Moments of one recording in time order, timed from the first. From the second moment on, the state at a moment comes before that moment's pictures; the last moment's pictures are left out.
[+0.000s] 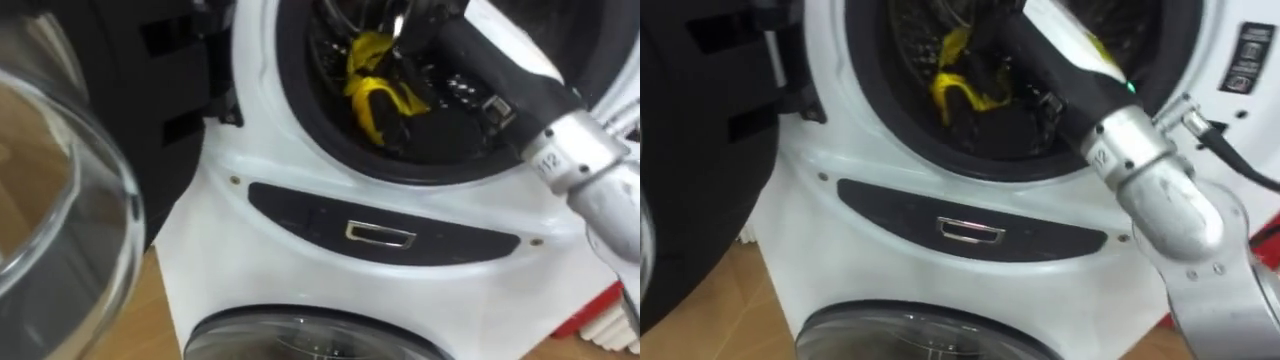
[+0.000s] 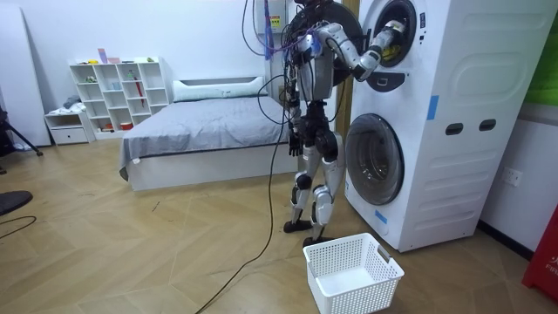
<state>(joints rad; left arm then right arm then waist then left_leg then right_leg) 0.19 0.27 0.08 1.16 0.11 0.13 0.10 -0.36 -0.60 0.08 -0.48 -0.12 0.17 0.25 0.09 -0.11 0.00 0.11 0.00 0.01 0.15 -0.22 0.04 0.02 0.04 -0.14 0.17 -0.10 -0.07</state>
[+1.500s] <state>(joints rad) 0.21 0.29 0.16 1.15 0.11 0.04 0.10 0.27 -0.54 -0.54 -0.55 0.09 0.05 0.08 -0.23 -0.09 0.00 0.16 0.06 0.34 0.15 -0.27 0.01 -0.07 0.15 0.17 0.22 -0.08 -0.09</state>
